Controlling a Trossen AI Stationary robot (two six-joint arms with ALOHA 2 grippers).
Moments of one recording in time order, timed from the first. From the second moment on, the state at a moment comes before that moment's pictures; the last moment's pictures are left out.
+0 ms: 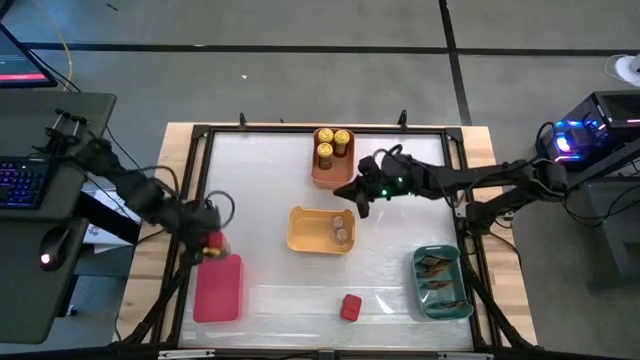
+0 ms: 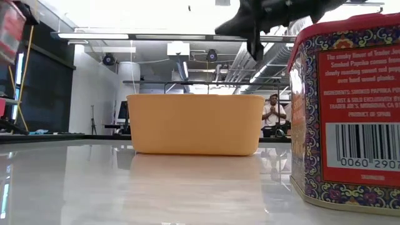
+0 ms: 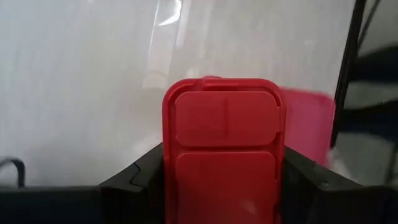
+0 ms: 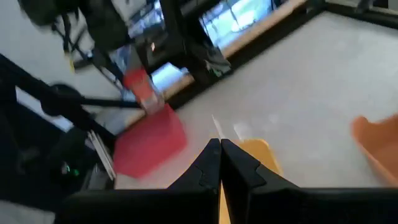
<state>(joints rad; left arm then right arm) -0.59 0.91 1.00 -1.28 -0.03 -0.80 -0.09 1.34 0.88 0.14 -0.11 0.55</state>
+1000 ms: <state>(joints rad) -0.94 1.16 0.75 -1.00 -0.20 -1.00 0.12 1.34 0.88 0.16 0.27 0.66</state>
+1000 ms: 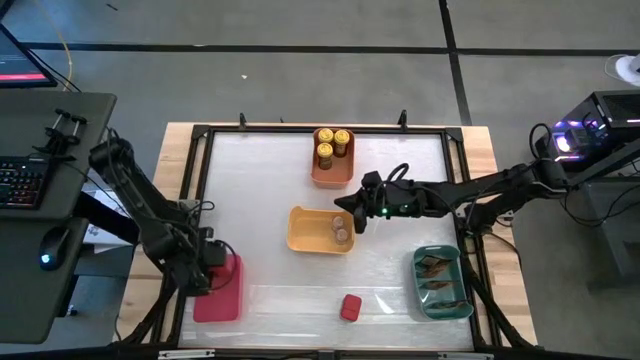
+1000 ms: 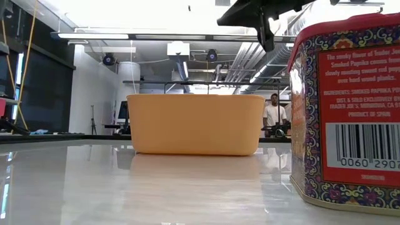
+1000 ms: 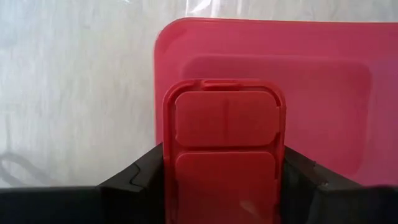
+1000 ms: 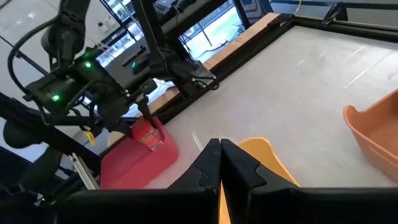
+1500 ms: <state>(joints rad) -0.94 1.28 0.75 -0.98 -0.19 -1.01 0.12 1.34 0.88 0.14 0.24 0.65</state>
